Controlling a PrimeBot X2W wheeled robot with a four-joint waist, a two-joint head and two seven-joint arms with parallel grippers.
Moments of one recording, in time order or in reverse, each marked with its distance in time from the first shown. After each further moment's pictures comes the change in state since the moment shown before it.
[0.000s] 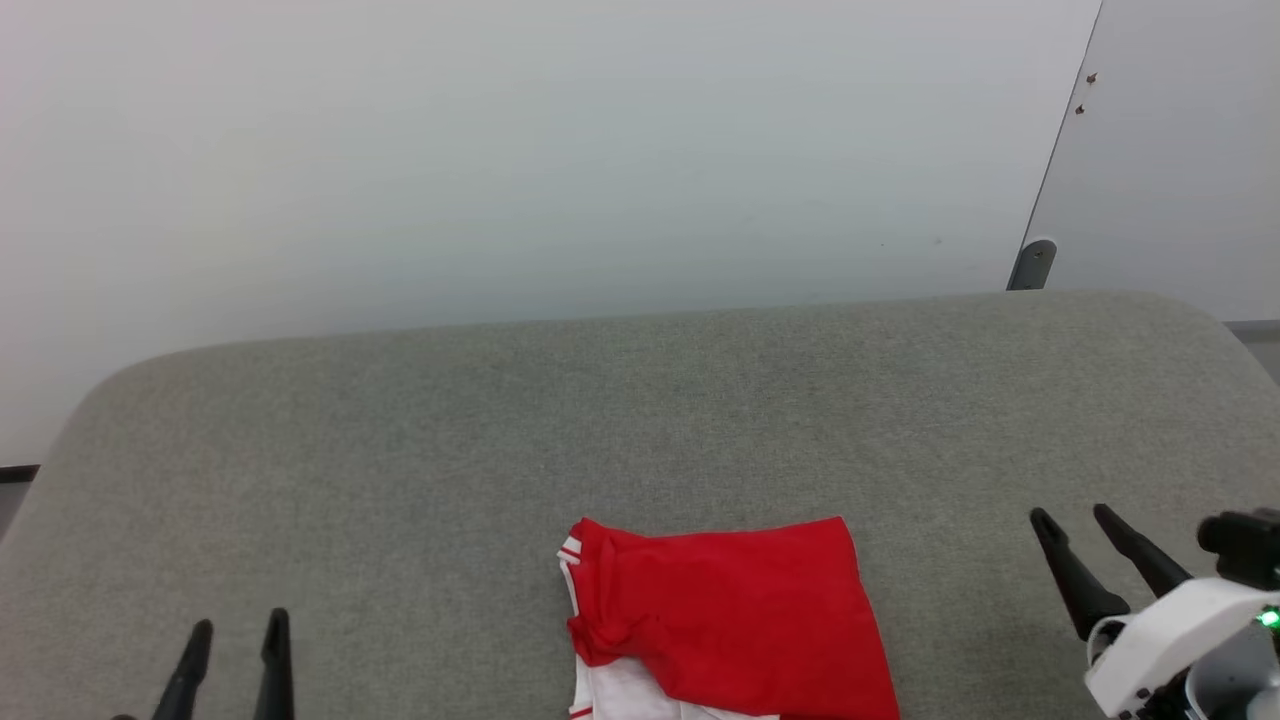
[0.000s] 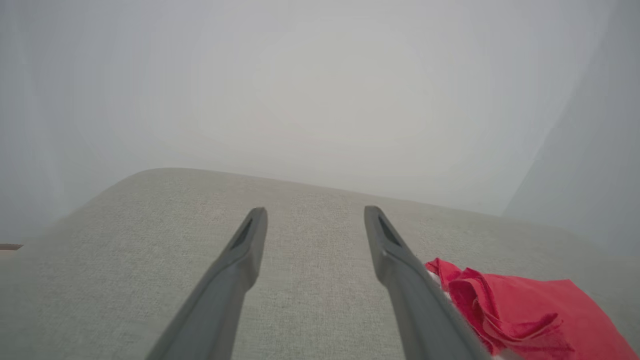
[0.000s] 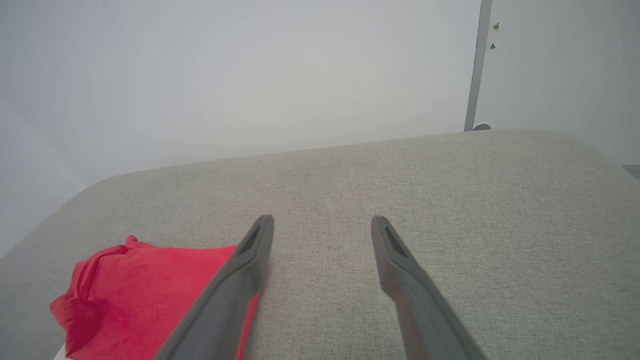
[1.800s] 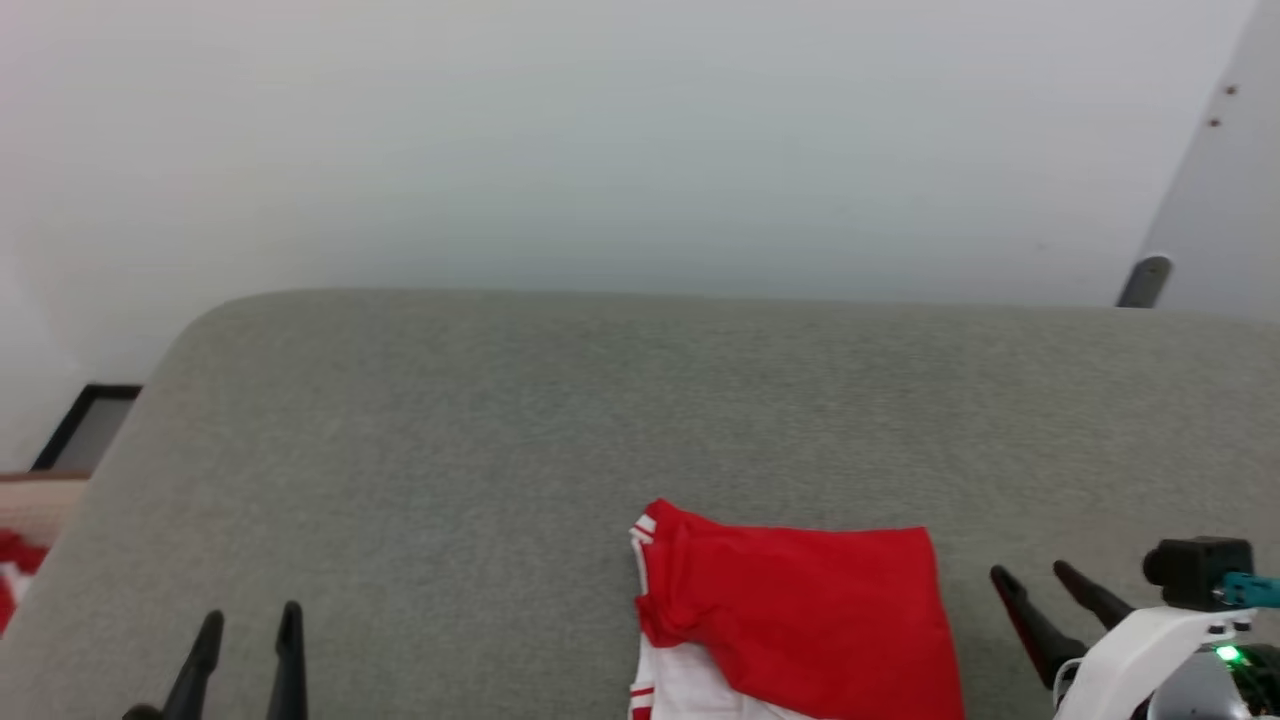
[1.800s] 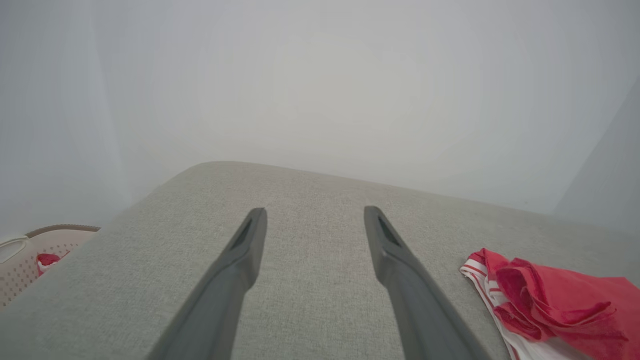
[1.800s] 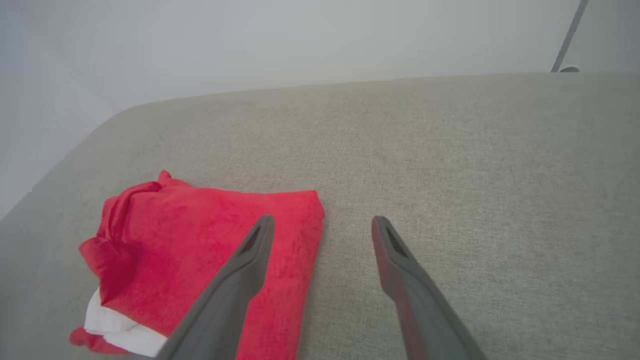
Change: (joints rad) left arm -0.008 -0.013 0.006 -0.007 0.062 0.001 0.010; right arm 0.080 0.082 -0.066 -0.083 -0.093 0.000 0.196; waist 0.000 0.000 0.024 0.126
